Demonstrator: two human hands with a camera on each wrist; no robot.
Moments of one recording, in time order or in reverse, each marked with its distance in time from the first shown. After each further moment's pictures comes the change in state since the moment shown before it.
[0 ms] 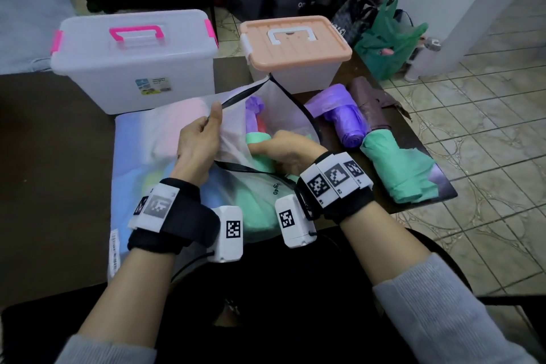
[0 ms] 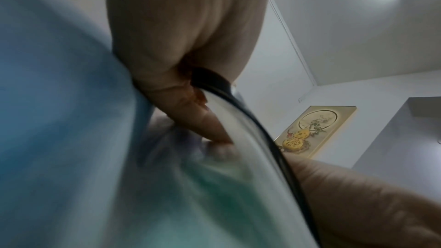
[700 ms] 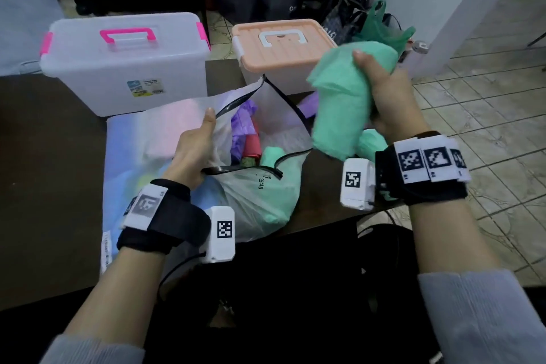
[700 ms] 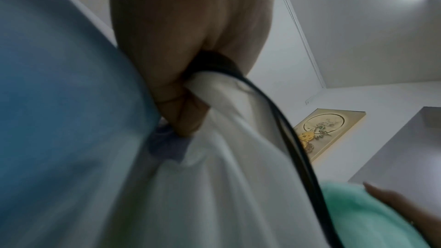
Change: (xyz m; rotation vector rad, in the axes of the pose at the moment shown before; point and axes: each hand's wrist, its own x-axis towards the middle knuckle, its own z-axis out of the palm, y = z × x) left_hand 0.000 0.000 0.001 0.014 -0.045 -0.165; right_hand -0.041 0.014 -0.115 0.753 0.565 -0.432
